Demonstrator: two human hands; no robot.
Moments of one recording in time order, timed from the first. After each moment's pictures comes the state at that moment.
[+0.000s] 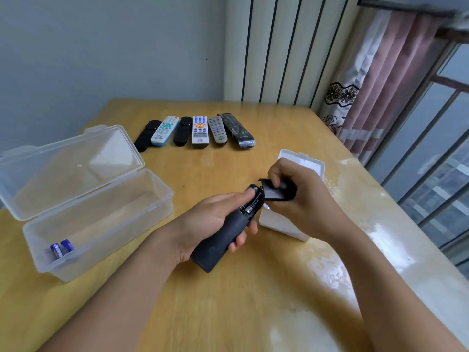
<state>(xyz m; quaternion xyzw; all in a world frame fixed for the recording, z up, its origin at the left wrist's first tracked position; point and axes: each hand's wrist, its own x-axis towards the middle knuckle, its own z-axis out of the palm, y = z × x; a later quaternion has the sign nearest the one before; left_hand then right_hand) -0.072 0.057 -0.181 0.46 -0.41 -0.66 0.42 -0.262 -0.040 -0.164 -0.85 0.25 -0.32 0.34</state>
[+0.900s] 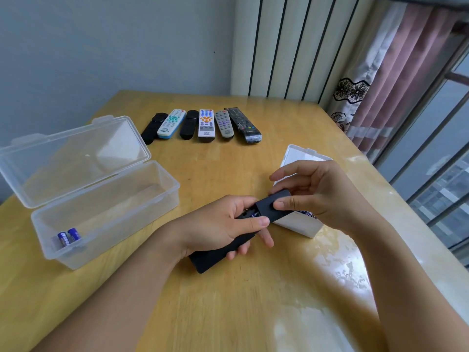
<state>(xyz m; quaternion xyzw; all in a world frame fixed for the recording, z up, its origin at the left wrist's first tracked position) -0.078 0.067 -0.178 0.48 -0.56 -0.58 0.34 -0.278 -0.045 -0.150 -0.76 0.25 -0.28 0.53</state>
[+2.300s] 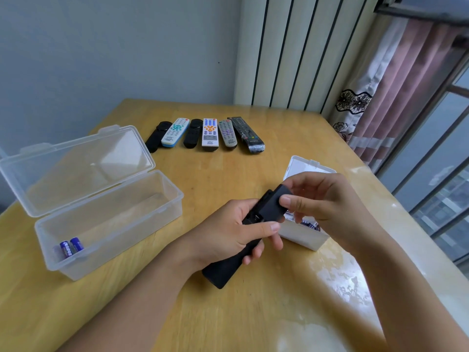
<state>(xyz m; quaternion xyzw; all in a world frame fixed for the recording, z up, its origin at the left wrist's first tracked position) -0.086 0.062 -0.185 0.46 -0.53 -0.57 0.43 -0.275 -0.040 -0.149 -0.74 0.25 -0.32 0.54</state>
